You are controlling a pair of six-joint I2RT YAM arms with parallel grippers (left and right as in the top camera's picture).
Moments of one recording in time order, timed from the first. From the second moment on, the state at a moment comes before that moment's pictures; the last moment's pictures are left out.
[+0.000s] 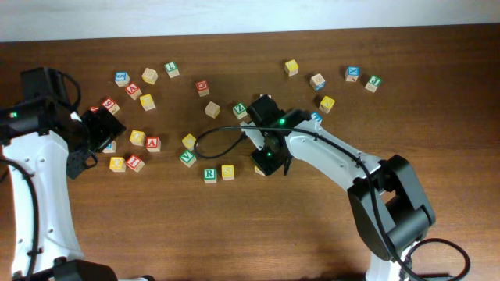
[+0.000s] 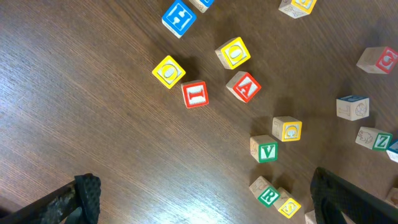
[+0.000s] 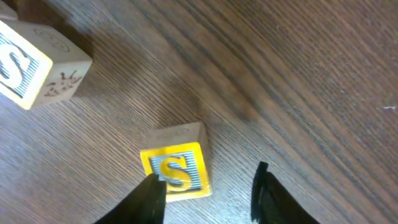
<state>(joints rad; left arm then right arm) 0.28 1.56 1.55 -1.29 0.05 -0.49 0.57 1.95 1.37 -0.81 -0.11 -0.11</state>
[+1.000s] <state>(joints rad) 0.28 1.56 1.55 -1.29 0.05 -0.49 0.57 1.94 1.45 -0.94 -0.11 -0.02</state>
